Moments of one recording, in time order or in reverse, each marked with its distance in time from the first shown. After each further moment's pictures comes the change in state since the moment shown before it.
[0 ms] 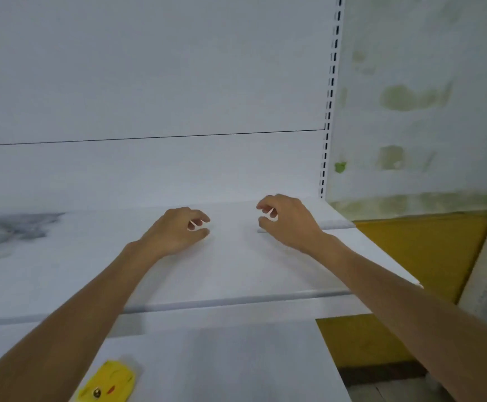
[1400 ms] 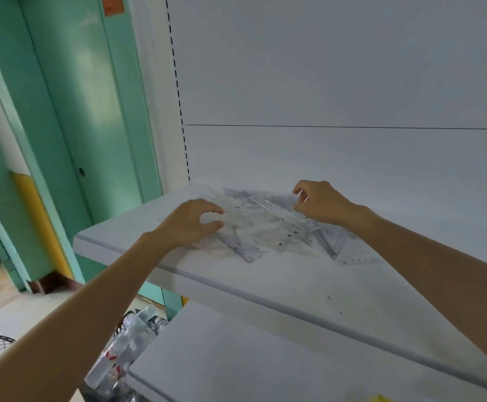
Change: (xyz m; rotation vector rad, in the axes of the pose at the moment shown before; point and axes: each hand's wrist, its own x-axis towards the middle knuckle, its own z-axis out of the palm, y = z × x) left_hand -0.214 -0.494 -0.278 0.180 0.203 -0.324; right_hand 0.192 -0.451 0.349 0.059 -0.380 -0.281
